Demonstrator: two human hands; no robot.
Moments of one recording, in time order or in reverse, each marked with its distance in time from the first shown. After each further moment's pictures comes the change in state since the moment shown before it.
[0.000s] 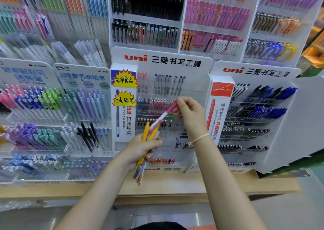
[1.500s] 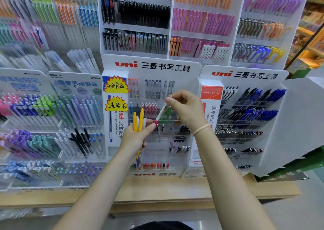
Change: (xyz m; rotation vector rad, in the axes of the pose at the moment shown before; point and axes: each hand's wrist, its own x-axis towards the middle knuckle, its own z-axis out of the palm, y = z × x) left_hand 0.011 0.026 0.030 0.021 0.381 0.275; right_hand 0.019 -0.029 -0.021 -0.183 -0.087 -0.162
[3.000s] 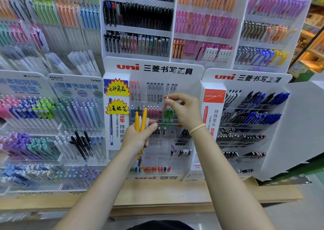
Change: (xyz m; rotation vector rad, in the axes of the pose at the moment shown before) left_hand 0.016 -0.001 -0.002 0.036 -0.026 0.066; right_hand 0.021 0.019 0.008 -0.178 0.025 -0.094
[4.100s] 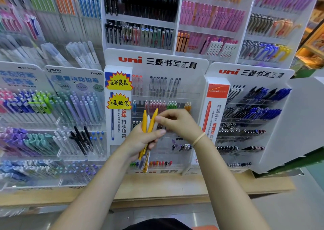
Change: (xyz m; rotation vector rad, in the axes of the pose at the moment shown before) left_hand -0.002 -0.002 -0.014 -0.193 -0.416 -0.131; right_hand -0.037 -0.003 0.013 -0.030 -0.431 0.161
